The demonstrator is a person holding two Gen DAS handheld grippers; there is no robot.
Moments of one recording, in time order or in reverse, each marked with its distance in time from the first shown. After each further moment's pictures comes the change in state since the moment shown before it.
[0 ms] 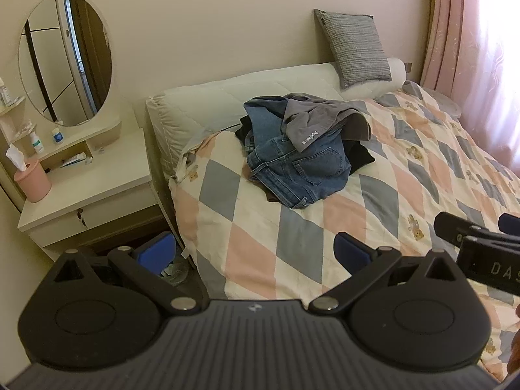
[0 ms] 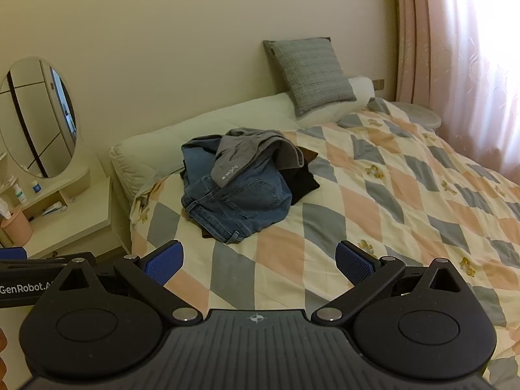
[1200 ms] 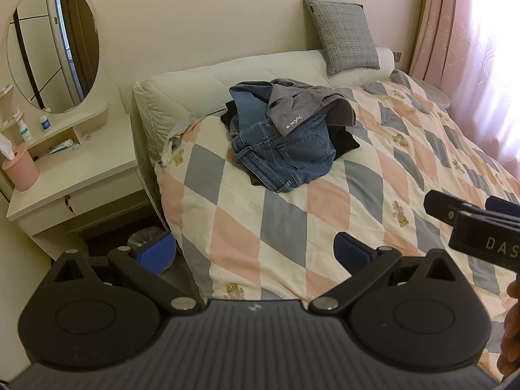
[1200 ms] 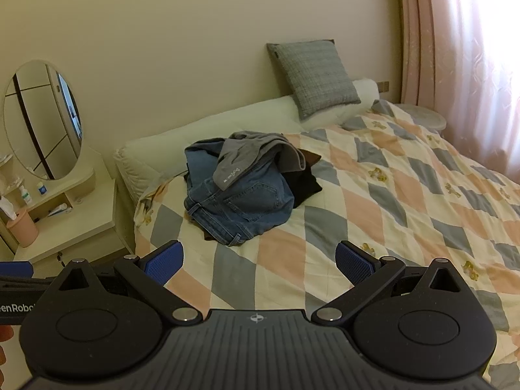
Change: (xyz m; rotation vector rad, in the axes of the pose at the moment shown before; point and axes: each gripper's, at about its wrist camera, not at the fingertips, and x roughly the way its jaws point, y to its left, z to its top) left arm -0.005 -0.009 -0.007 0.000 0.055 -0.057; right arm -0.006 -0.016 -0.001 -0.008 -0.012 0.027
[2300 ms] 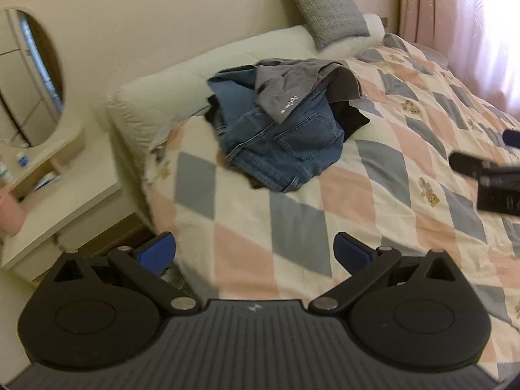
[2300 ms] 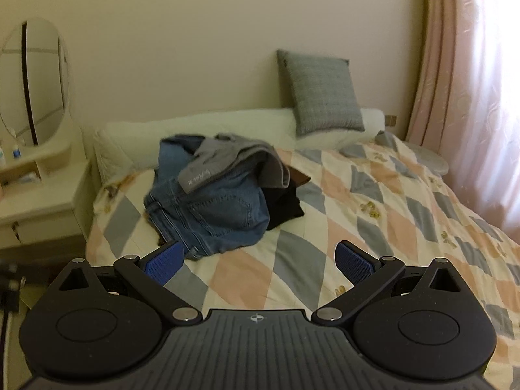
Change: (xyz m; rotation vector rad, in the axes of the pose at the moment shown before) left arm 0.137 -0.019 0.026 0.182 0.037 0.006; right arm 0.116 -0.037 0.002 -0.205 -0.039 -0.056
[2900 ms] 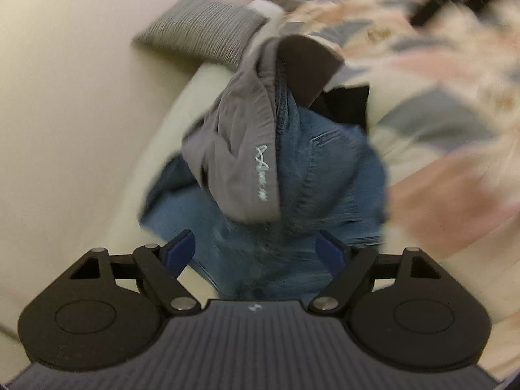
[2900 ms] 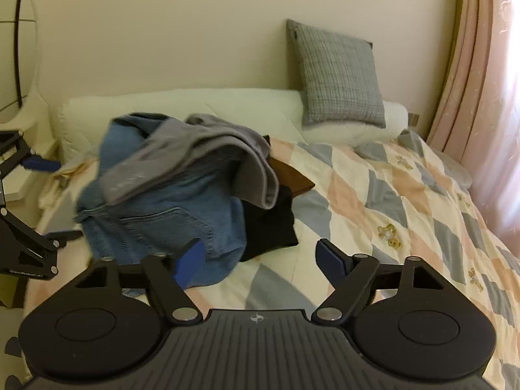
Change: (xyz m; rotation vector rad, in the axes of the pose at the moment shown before) left arm 0.251 -0.060 0.076 0.814 -0.252 0.099; right arm 0.218 -0.056 0.043 -0.078 0.053 0.017
